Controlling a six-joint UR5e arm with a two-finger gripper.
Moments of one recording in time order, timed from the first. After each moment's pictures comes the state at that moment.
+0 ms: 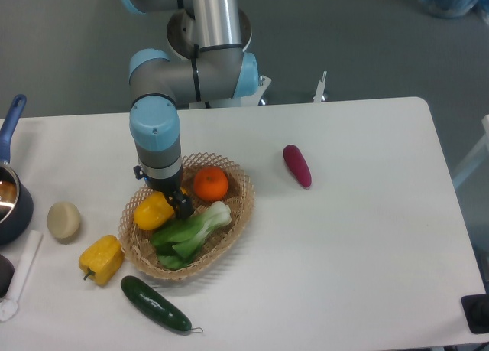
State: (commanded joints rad) arm 2.15 -1.88 -1.94 -0.88 1.51 1.02
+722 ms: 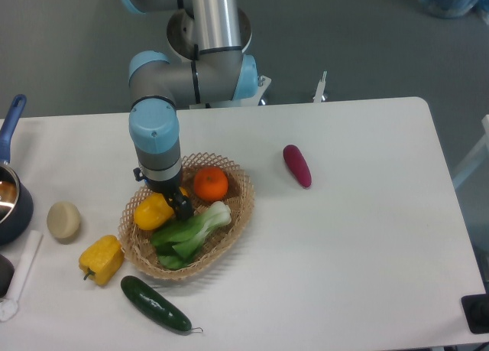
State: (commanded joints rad) arm 2.14 -1.90 -1.93 -0.88 1.51 0.99
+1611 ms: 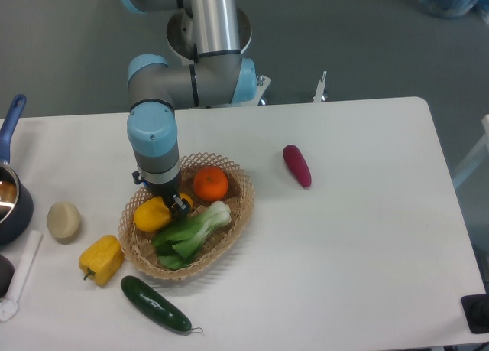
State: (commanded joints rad) arm 2.14 -1.89 -1.91 -0.88 1.51 0.98
